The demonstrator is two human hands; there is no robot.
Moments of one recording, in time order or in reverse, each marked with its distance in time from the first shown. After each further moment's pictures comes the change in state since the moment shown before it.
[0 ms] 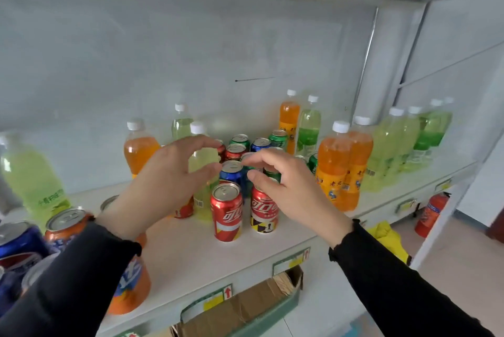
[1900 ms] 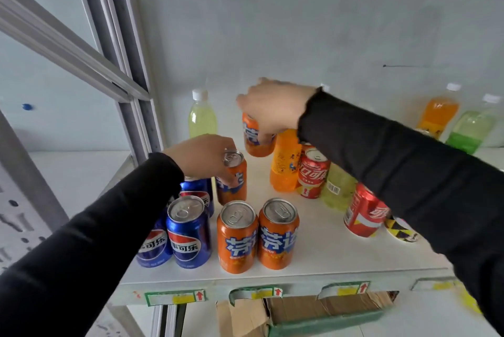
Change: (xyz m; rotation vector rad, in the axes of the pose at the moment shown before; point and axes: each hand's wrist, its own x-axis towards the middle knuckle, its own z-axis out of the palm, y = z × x) left_hand -0.049 -0.185 -0.116 0.385 -0.391 -0.372; right_hand 0.190 -0.183 0.176 -1.015 -0.614 -0.522
